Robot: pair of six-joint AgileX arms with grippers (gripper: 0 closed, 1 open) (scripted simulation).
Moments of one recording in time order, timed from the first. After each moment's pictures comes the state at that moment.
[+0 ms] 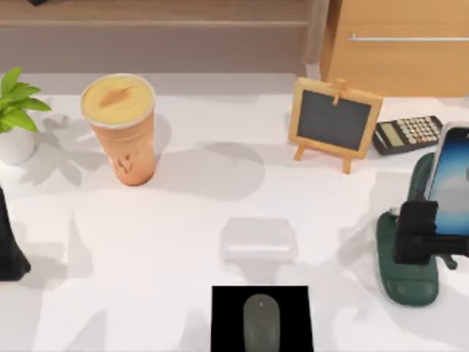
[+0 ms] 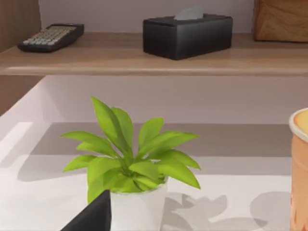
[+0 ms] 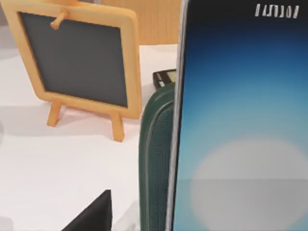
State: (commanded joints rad) left arm 0.00 0.00 0.00 0.00 0.00 0.00; right arm 0.90 0.85 0.51 -0.36 0.83 0.58
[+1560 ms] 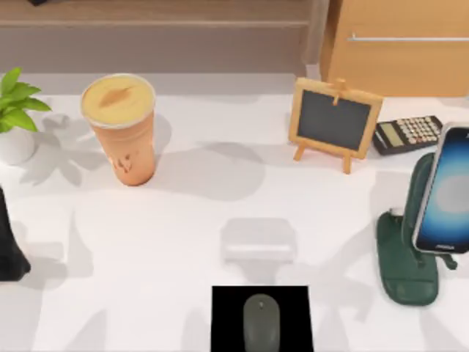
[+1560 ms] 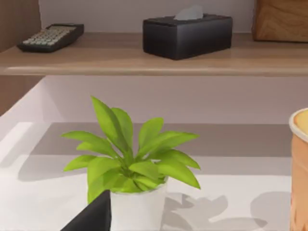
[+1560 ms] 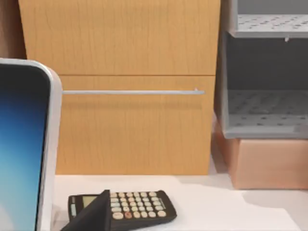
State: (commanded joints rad) left arm 0.00 0.00 0.00 0.00 0.00 0.00; right arm 0.00 0.00 0.00 0.00 0.00 0.00
